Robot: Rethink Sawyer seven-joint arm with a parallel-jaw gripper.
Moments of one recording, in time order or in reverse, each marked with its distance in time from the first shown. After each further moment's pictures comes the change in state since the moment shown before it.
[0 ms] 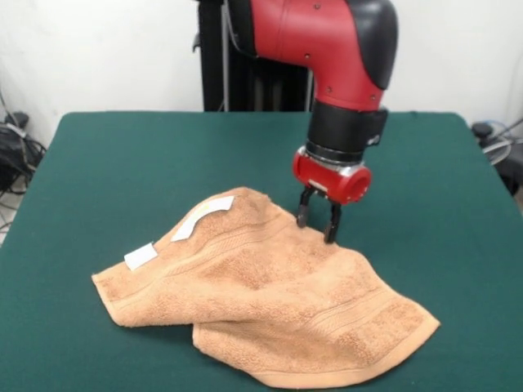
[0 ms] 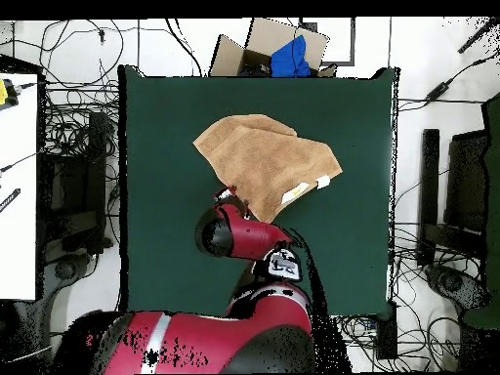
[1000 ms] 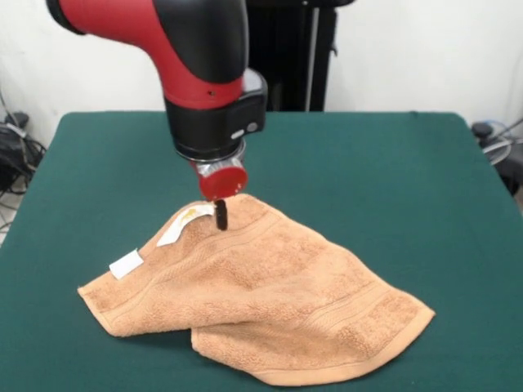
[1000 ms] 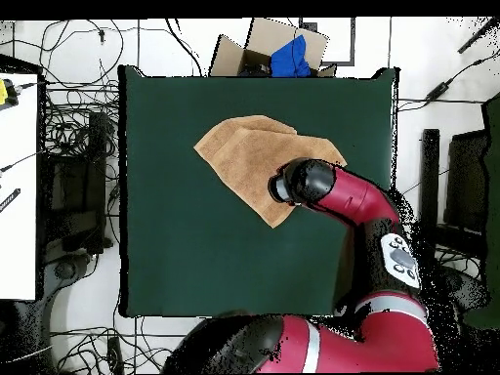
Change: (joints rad) arm -0.294 -0.073 0.065 -0.294 -0.002 0.729 0.000
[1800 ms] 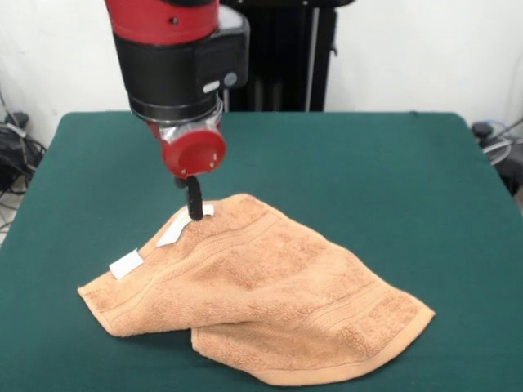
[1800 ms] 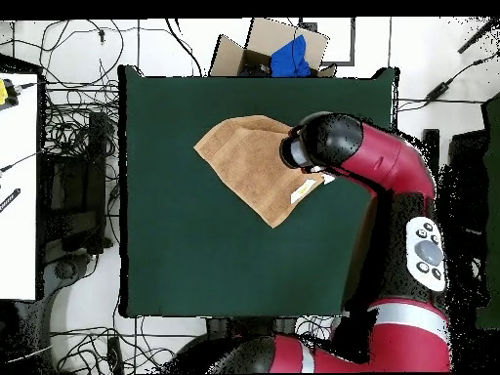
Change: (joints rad) arm 0.011 -0.063 0.001 -0.207 0.002 0.222 0.000
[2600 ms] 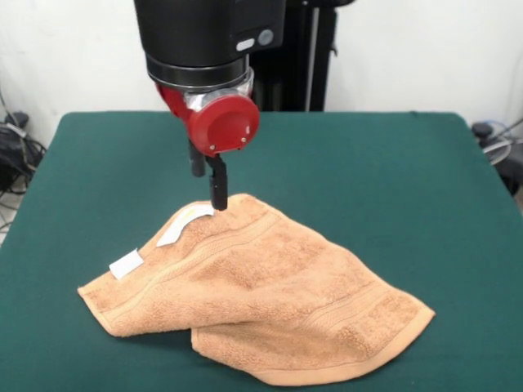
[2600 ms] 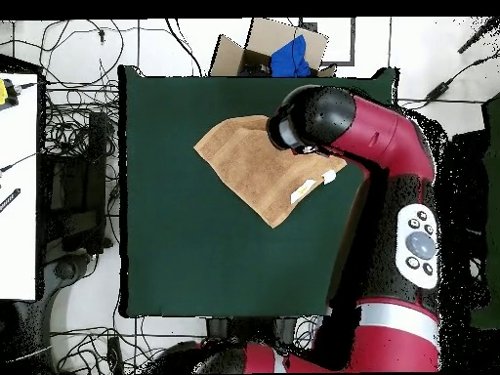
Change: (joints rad) arm 0.049 -0.024 0.000 -0.094 0.008 0.073 0.000
